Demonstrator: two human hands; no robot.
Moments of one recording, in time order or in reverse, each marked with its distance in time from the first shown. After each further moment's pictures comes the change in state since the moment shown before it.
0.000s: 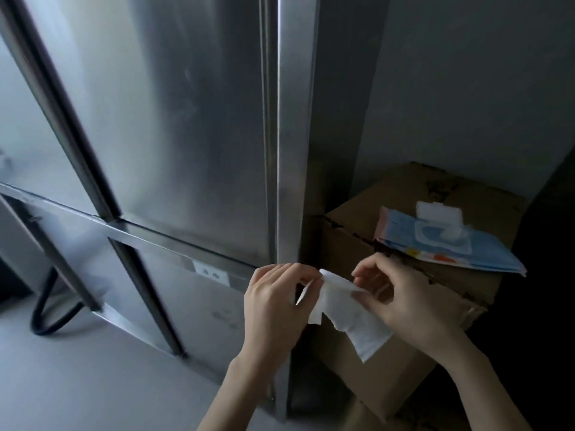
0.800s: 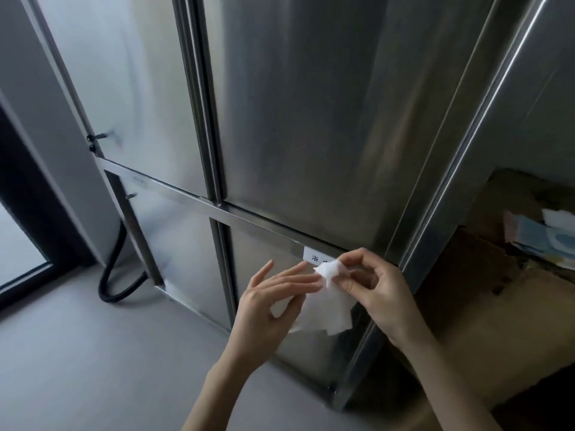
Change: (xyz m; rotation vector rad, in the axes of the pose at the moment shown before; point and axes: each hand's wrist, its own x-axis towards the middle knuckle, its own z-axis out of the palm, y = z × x) left_hand -0.042 -0.157 -0.211 -0.284 -0.223 -0.126; right_hand 0.046 -0.174 0.199 0.471 0.009 0.043
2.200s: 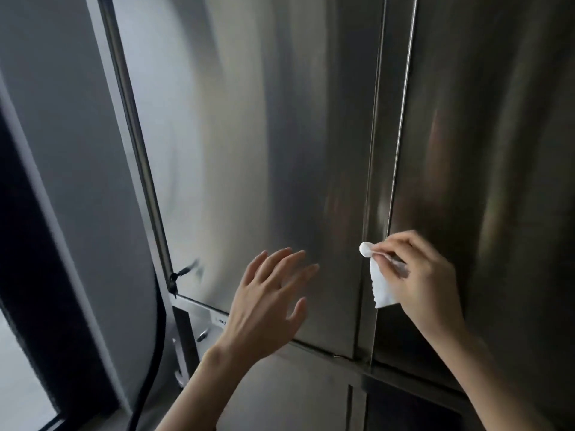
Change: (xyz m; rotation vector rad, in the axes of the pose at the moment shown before) left_hand 0.267 -0.270 -0.350 0.815 -0.110 0.327; right_hand 0.366 -0.083 0.276 -0.673 0.598 -0.643
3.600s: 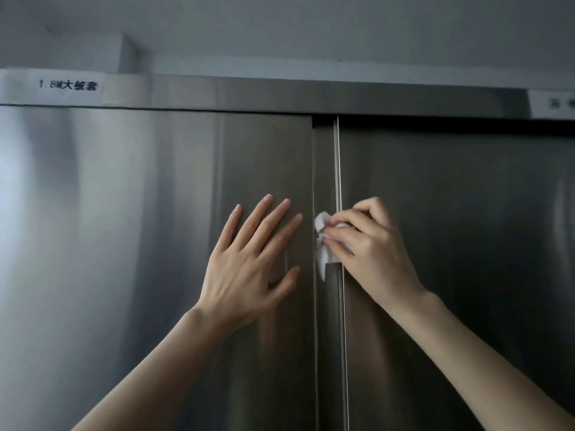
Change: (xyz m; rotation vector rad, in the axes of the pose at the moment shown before) left_hand 0.317 -0.047 -0.071 -0.021 0.702 0.453; right_hand 0.271 0.001 -0.035 -0.774 0.289 -0.526
